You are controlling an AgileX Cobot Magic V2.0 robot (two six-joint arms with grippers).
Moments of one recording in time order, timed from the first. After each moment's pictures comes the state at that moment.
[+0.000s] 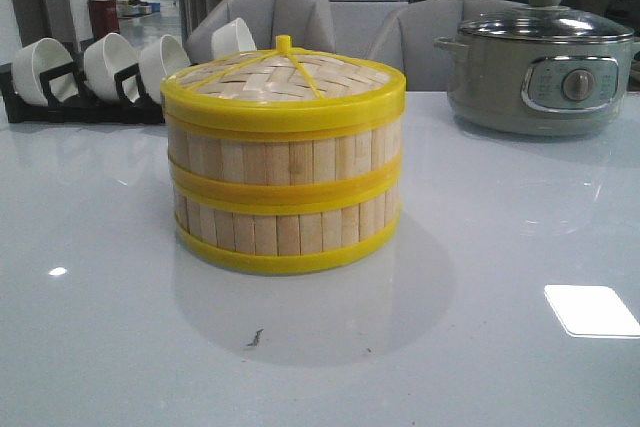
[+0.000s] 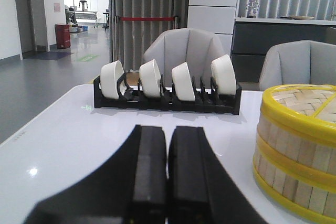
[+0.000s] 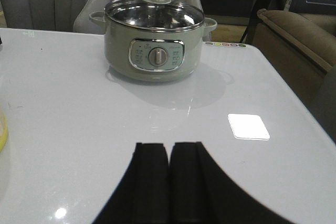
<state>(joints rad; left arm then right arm) -0.06 0.00 0.01 0.10 0.00 -0.17 -0.10 0.36 -0.29 -0.14 0.17 0.11</state>
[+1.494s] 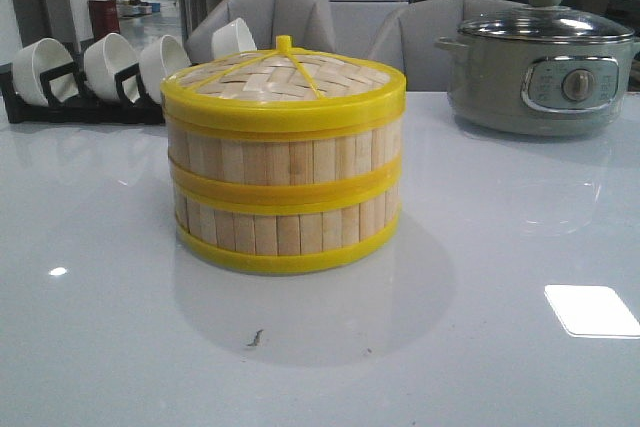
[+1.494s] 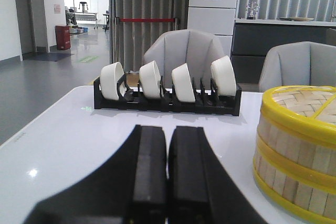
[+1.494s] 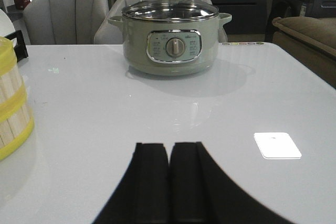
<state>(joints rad) -0.06 0.00 0.01 0.10 0.00 -0.17 -0.07 -0.01 0.03 -0.09 0.10 0.15</state>
